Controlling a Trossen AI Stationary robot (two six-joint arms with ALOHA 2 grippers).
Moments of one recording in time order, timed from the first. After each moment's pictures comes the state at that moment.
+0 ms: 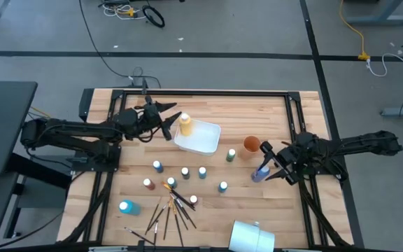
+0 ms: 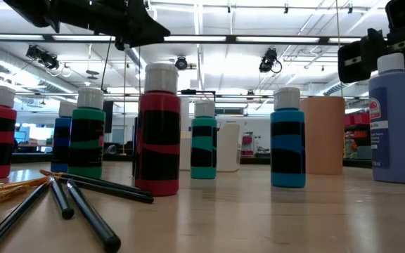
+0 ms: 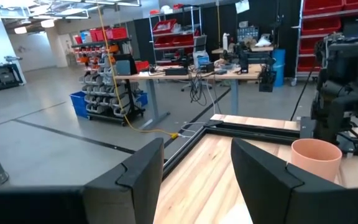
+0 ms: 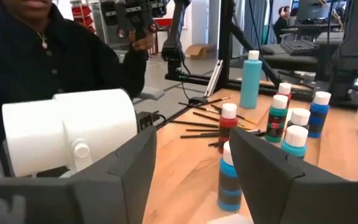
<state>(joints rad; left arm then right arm) 0.15 1.02 0.55 0.51 -0.40 0.10 0.00 0.48 0.02 0.48 -0.61 0.03</state>
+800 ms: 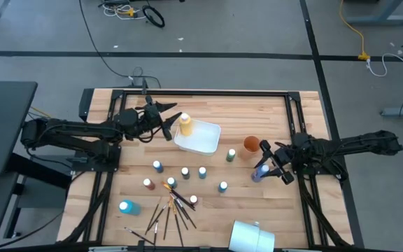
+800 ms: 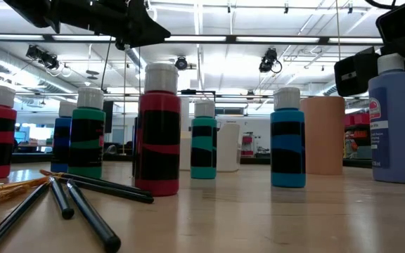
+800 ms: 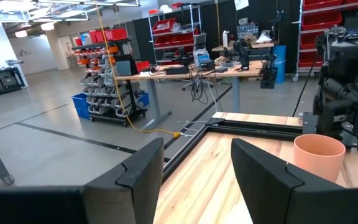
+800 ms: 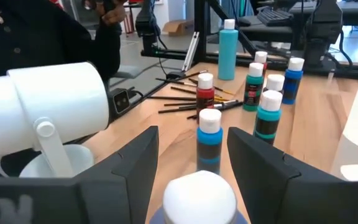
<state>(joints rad) 0.15 1.03 0.55 0.51 -0.40 0.13 0.00 0.49 0.02 0.37 -0.50 -0.01</state>
